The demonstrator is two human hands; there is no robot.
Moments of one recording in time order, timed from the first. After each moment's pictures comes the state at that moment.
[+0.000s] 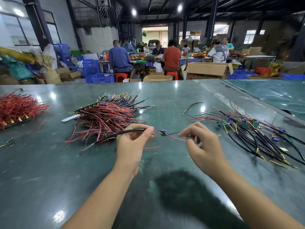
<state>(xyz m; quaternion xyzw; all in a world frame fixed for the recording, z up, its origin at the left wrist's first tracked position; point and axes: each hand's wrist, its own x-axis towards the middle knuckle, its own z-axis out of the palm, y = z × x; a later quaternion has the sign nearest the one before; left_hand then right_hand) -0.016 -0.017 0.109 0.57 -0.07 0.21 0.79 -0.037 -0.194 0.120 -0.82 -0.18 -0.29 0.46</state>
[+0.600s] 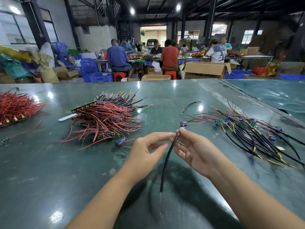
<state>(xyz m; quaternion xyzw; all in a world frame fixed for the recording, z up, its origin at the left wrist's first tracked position) -0.029 -0.028 0.103 0.75 -0.27 0.15 0.58 -0.029 -0.187 0.128 -0.45 0.05 0.11 0.88</state>
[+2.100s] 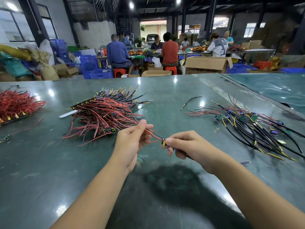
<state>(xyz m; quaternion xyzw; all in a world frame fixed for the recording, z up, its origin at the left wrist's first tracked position) -0.019 -0.015 0.111 0.58 -0.03 0.08 0.81 -0.038 -0.190 0.127 -0.78 -0.15 0.11 0.59</state>
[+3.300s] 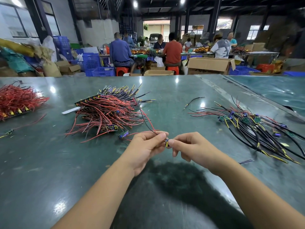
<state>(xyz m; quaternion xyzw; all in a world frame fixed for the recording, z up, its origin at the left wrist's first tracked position) -0.026 -0.023 0.101 0.60 -0.05 -0.08 0.79 -0.037 -0.193 0.118 -0.83 -0.16 0.07 0.53</state>
